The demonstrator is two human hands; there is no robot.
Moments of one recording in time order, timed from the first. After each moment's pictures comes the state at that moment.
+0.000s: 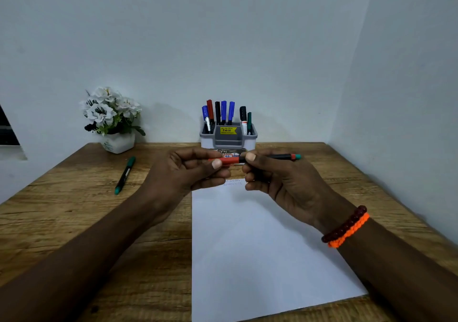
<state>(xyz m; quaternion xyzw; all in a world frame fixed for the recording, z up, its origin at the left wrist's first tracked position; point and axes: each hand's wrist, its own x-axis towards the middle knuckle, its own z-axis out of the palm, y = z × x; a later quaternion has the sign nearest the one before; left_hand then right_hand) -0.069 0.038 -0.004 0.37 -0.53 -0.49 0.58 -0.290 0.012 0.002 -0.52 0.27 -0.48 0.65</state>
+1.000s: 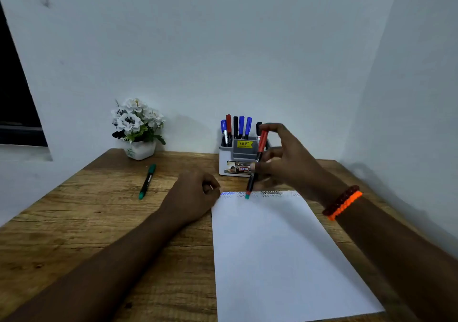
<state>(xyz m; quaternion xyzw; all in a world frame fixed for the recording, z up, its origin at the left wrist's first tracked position) -0.037 0.010 -0.037 0.62 -0.69 -0.08 0.38 -0.268 -0.014 0.045 -0.71 0.40 -0.40 0.42</state>
